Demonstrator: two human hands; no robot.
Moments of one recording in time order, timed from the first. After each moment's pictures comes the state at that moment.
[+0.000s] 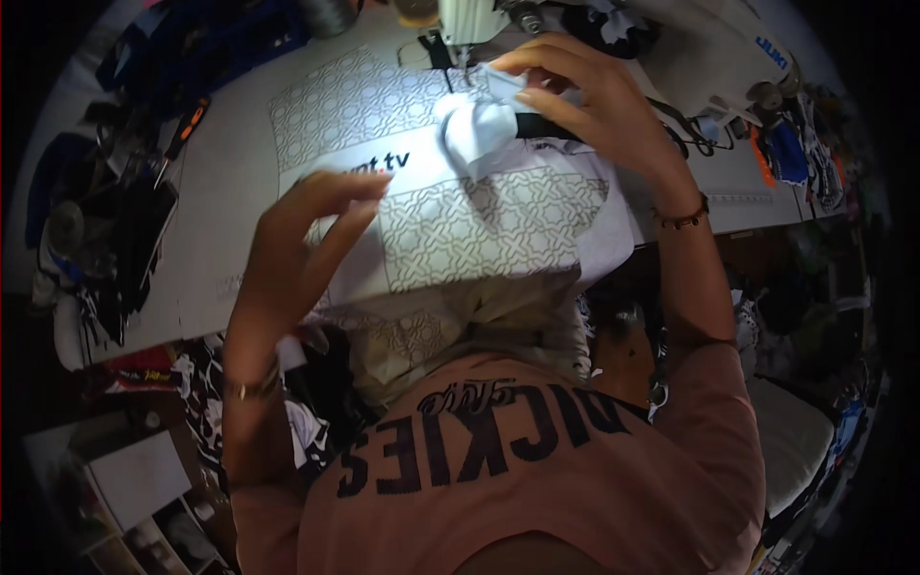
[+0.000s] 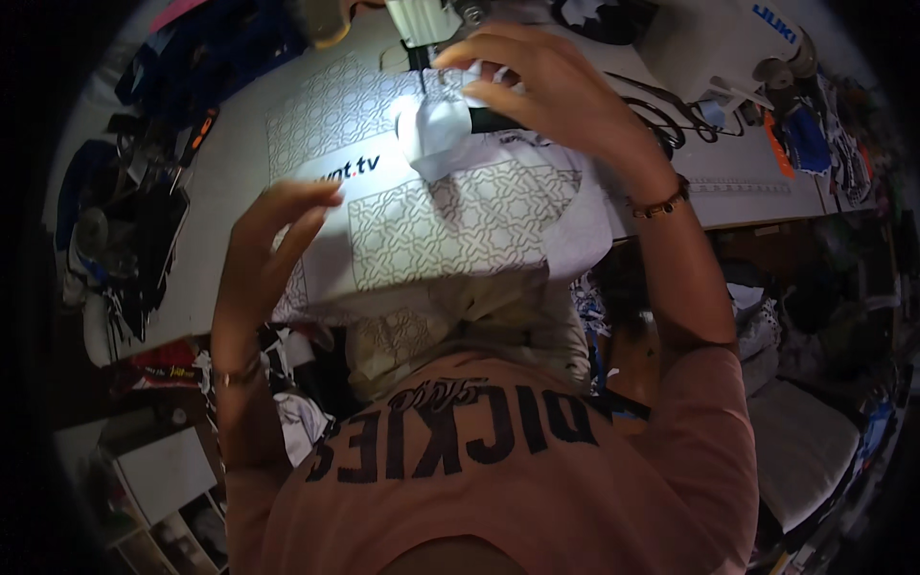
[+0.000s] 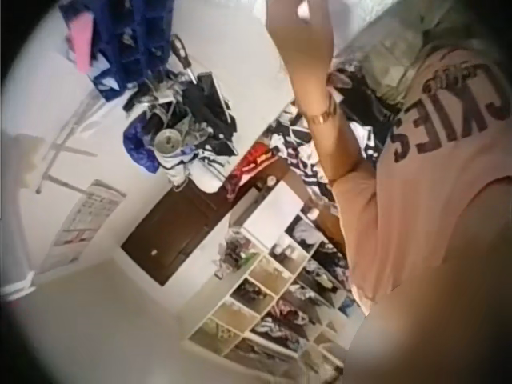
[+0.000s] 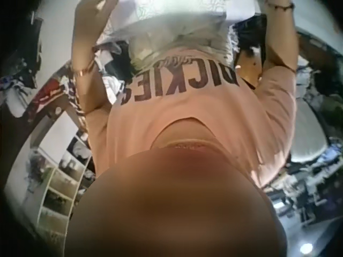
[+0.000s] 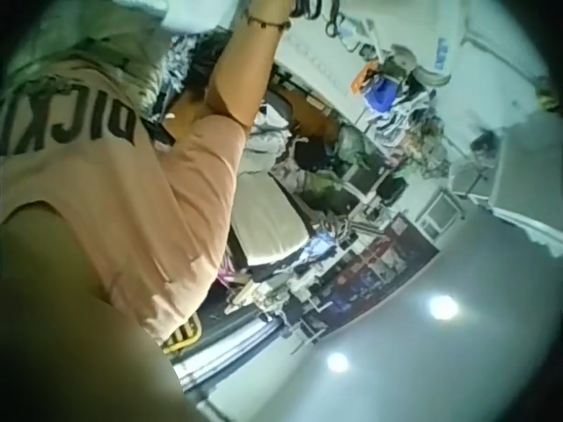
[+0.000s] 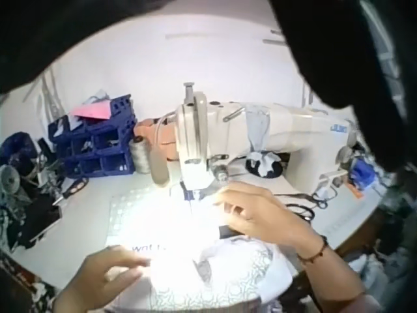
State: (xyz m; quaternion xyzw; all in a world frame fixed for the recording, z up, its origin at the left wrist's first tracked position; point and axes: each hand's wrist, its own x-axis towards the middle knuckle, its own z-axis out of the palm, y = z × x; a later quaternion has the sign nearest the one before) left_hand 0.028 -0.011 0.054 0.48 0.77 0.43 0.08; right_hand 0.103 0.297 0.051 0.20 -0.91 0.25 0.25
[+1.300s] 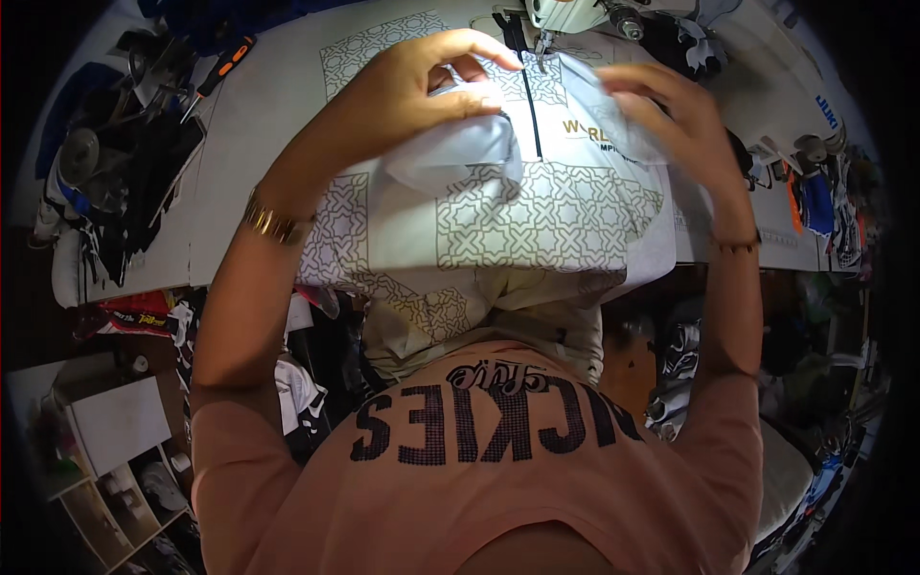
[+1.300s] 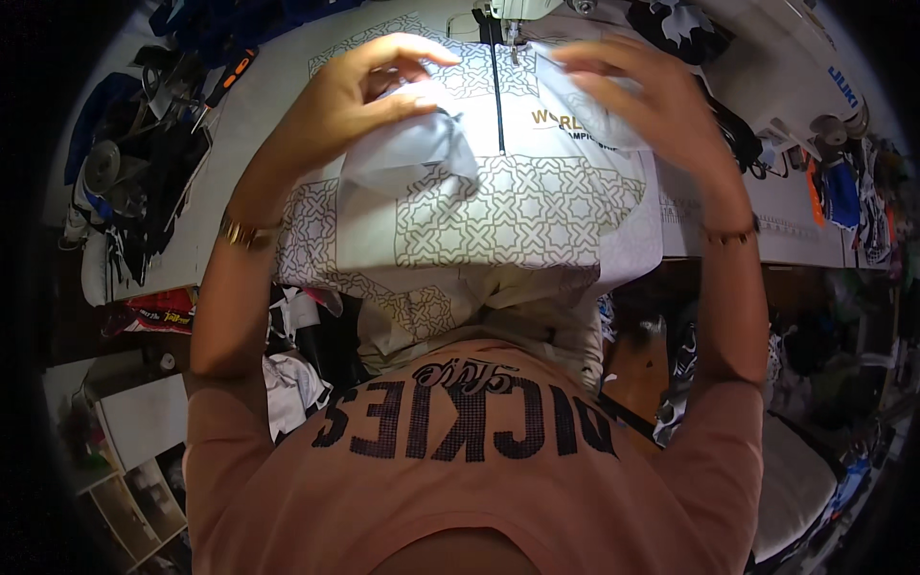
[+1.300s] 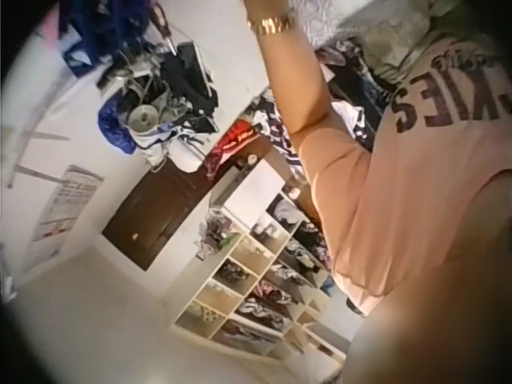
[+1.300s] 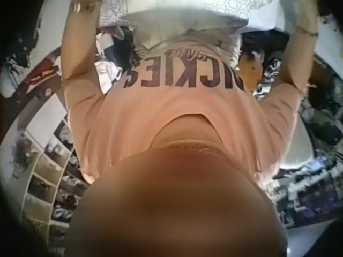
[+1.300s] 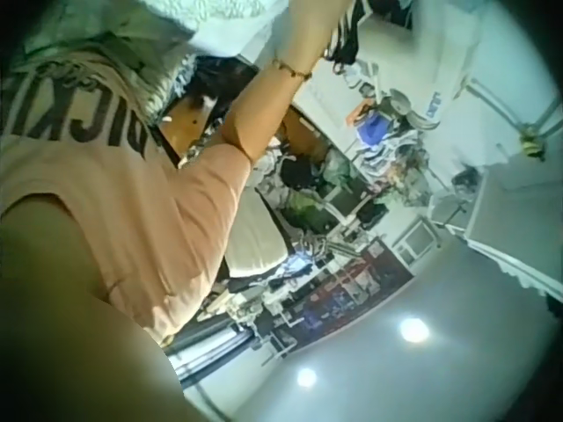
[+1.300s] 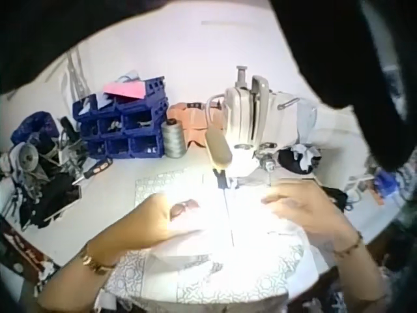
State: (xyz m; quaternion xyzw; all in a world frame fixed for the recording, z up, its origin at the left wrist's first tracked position) left_hand -0.044 0.046 0.041 0.59 0.66 0.46 0.09; right_hand 0.109 0.316 0.051 0.12 -0.94 0.29 0.15
